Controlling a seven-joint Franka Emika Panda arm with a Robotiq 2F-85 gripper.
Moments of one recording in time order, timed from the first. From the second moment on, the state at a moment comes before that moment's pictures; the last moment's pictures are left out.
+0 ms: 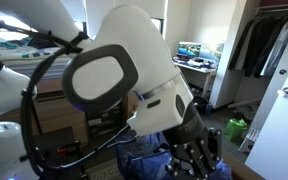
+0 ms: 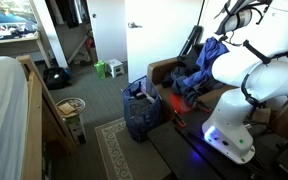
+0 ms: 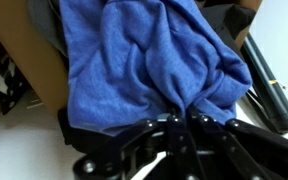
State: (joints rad) arm -0.97 -0.10 0.10 -2.44 -0.49 2.96 1.27
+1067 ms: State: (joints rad) arm -0.86 0.44 0.05 -2.15 -0.83 2.92 1.64
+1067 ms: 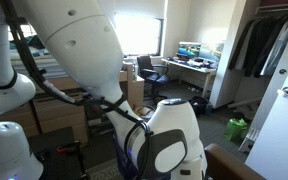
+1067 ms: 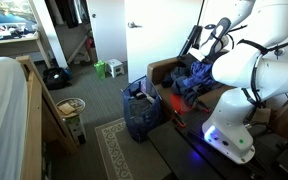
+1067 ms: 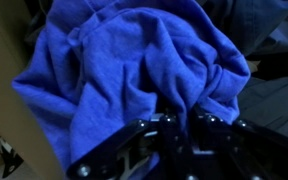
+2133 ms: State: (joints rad) arm -0.69 0.02 0.17 -2.41 -0.83 2.97 1.49
